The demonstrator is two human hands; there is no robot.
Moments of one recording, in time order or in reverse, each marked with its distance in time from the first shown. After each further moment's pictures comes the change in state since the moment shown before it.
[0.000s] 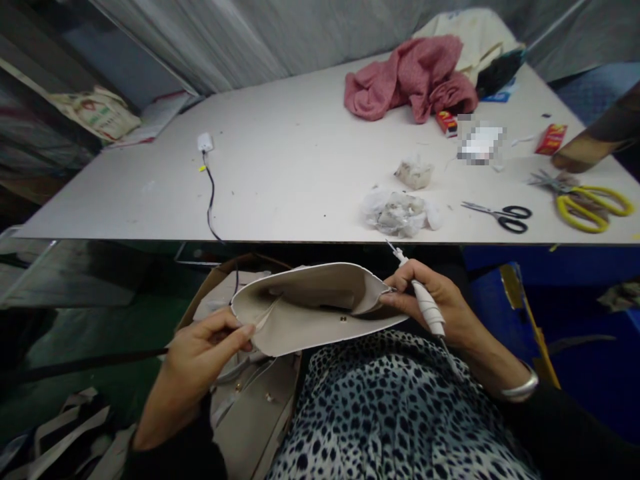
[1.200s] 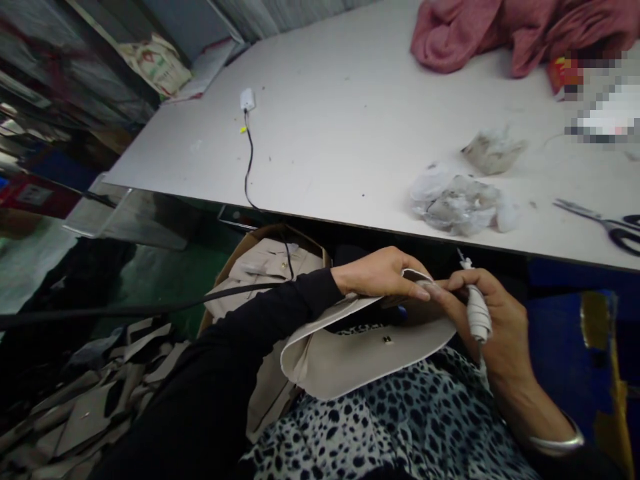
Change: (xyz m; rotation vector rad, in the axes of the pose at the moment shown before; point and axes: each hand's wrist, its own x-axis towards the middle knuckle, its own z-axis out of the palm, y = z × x) left_hand 0.121 0.080 0.163 -0.243 -0.928 0.220; right_hand -0.003 0.023 0.003 -0.279 0.384 0.044
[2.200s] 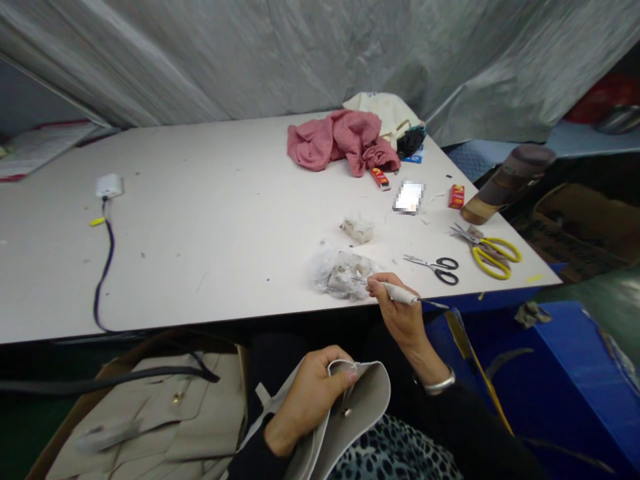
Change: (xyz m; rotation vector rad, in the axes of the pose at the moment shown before) left_hand 0.035 -0.022 0.040 -0.201 0.310 -0.174; right_hand 0.120 0.039 -0.029 -0.037 0.272 -0.131
